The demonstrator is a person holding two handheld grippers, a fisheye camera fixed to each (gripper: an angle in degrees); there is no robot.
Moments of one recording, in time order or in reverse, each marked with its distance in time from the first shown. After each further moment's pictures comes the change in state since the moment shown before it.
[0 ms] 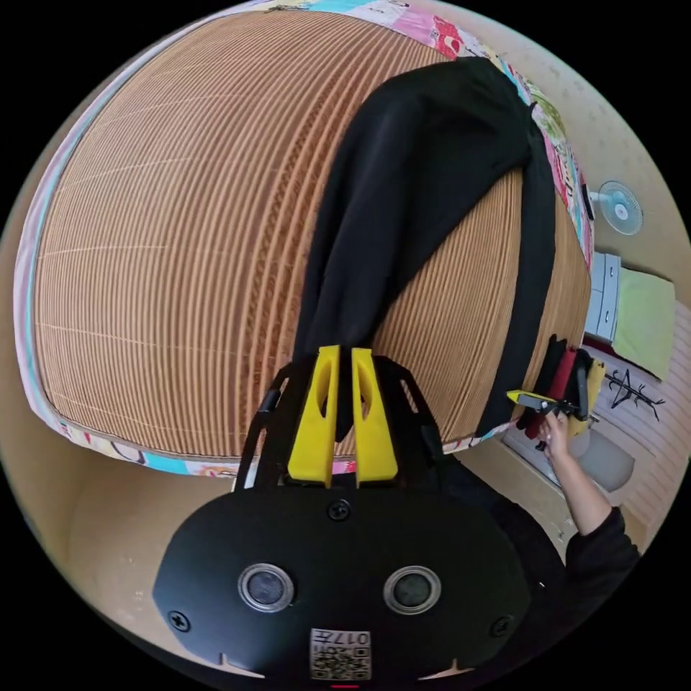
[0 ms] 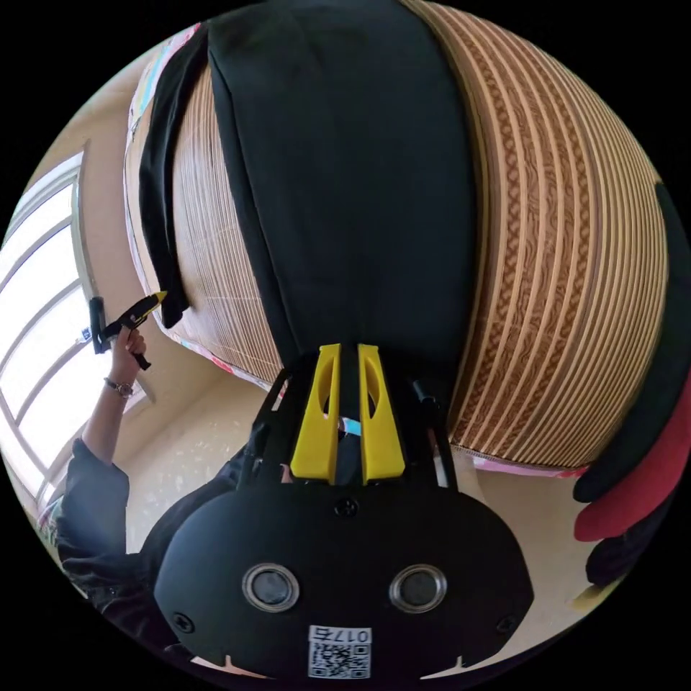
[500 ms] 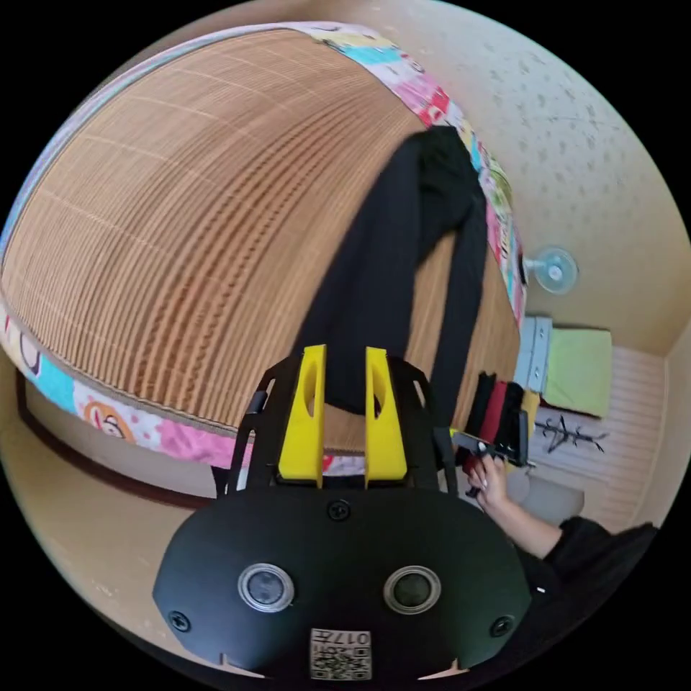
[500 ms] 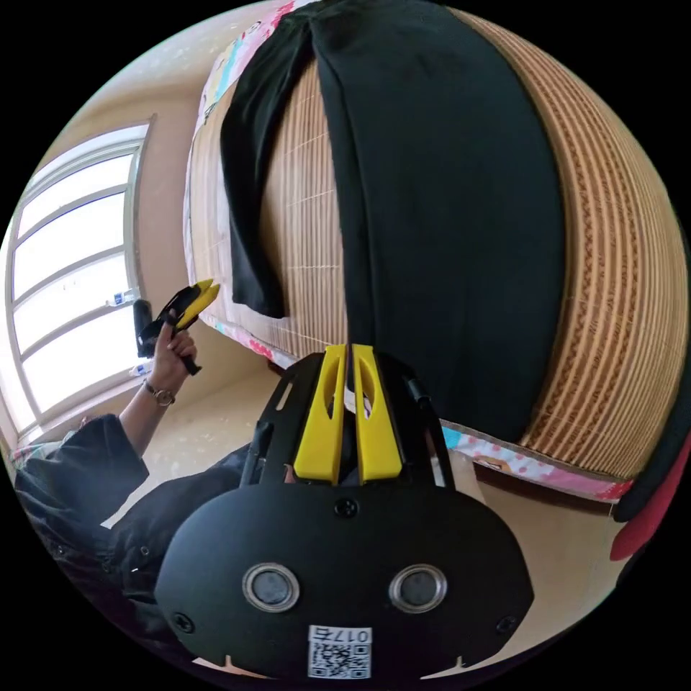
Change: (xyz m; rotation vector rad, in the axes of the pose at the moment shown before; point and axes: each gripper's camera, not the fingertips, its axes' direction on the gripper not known) left arm -0.045 0.078 -0.054 0.278 0.189 -0.152; right arm 0.018 0.111 -0.028 0.095 -0.108 -0.168
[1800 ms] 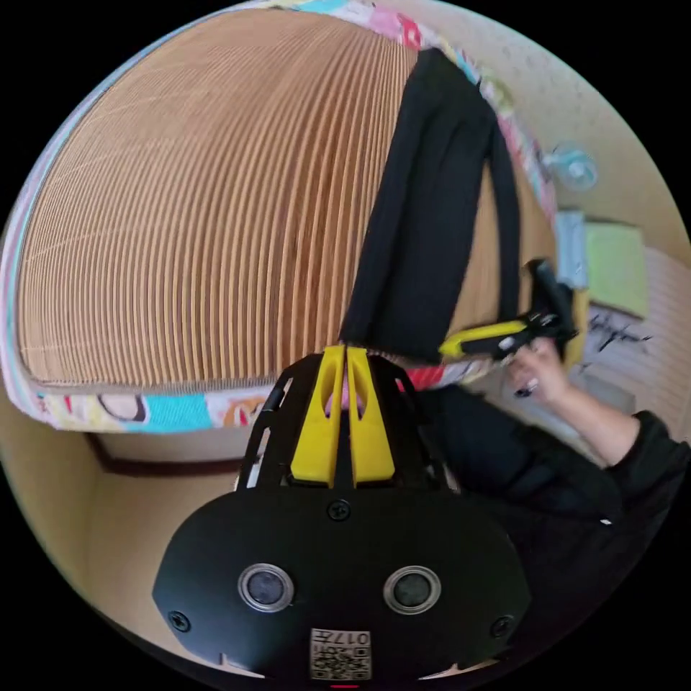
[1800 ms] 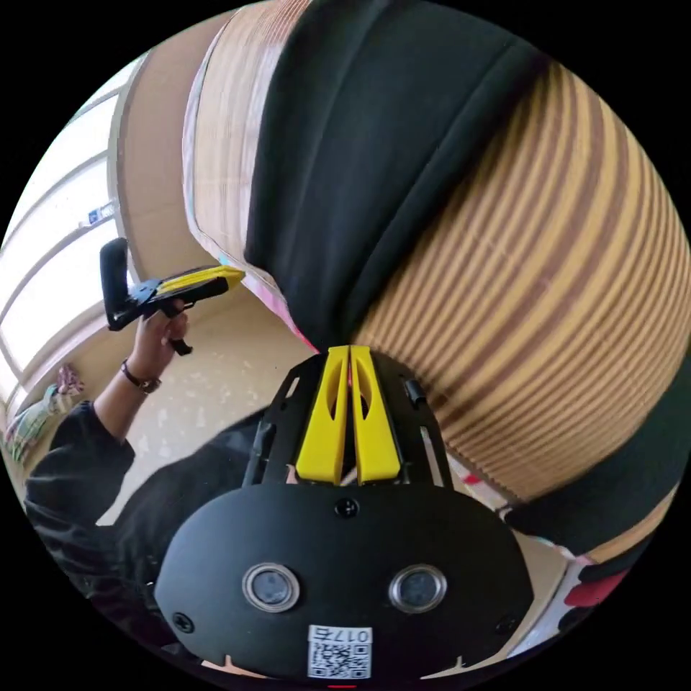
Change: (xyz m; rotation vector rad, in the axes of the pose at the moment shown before) left arm -0.206 -0.037 -0.057 -0.475 -0.272 0.366; right arm -0.107 0.073 0.087 -0.394 0.099 -0.155
